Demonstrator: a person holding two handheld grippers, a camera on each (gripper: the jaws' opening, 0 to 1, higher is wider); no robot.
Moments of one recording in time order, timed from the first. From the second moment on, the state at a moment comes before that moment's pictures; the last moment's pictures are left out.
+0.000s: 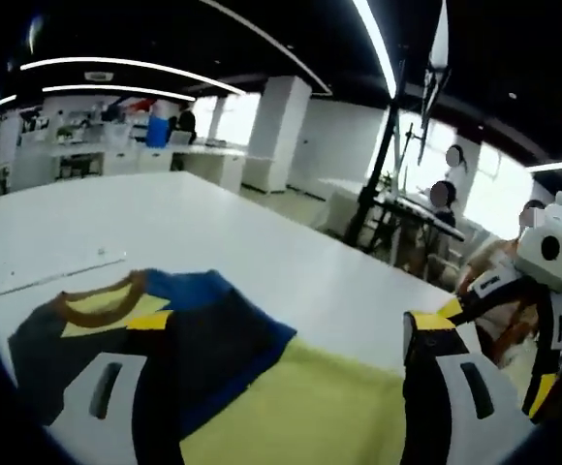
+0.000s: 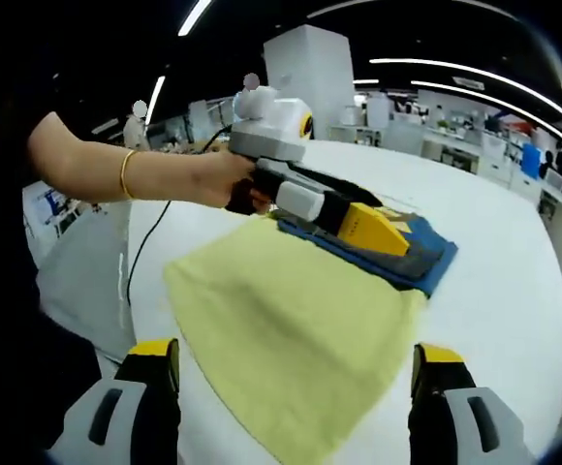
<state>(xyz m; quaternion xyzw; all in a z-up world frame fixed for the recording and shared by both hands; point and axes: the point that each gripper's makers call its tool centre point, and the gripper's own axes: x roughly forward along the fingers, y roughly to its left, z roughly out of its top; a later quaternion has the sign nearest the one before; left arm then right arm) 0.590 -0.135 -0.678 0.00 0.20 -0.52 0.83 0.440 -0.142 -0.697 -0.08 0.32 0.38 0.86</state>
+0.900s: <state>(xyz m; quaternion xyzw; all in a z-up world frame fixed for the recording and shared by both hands) 0.486 -0.010 -0.680 0.10 0.25 -0.53 0.80 0.398 -0.145 -0.709 -0.14 0.36 0.44 0.81</state>
